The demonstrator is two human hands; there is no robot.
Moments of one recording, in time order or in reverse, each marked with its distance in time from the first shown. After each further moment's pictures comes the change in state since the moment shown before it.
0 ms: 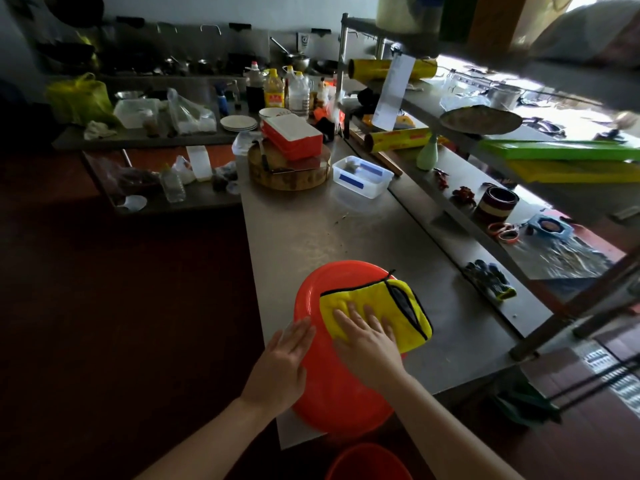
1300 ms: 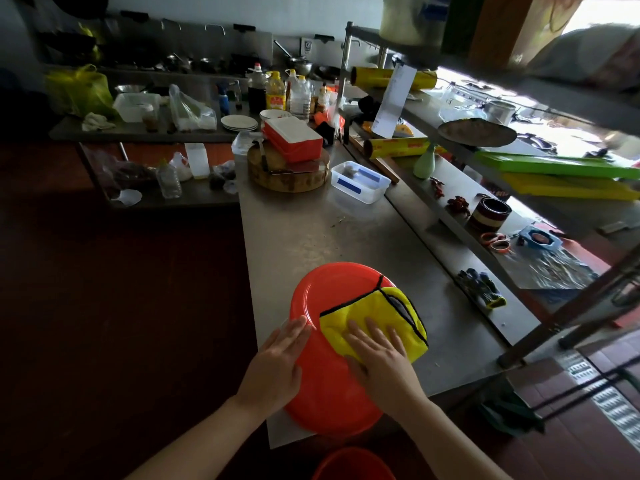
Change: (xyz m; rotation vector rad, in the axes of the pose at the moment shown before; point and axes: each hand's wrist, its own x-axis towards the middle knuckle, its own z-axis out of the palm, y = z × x) left_hand -0.002 0.002 0.002 -0.045 0.048 -0.017; right_hand -0.039 0.034 0.000 -0.084 0.163 -0.220
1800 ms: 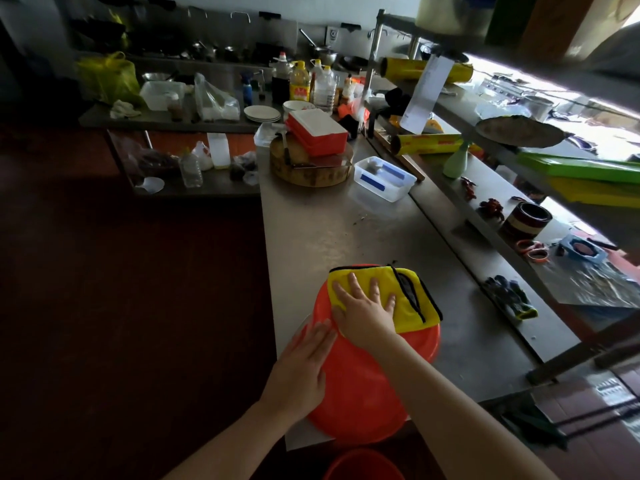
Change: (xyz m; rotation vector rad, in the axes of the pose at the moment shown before) left_hand 0.002 -0.003 0.005 0.048 -0.019 -0.023; right_hand 0.134 -0.046 0.004 -0.014 -0.268 0.217
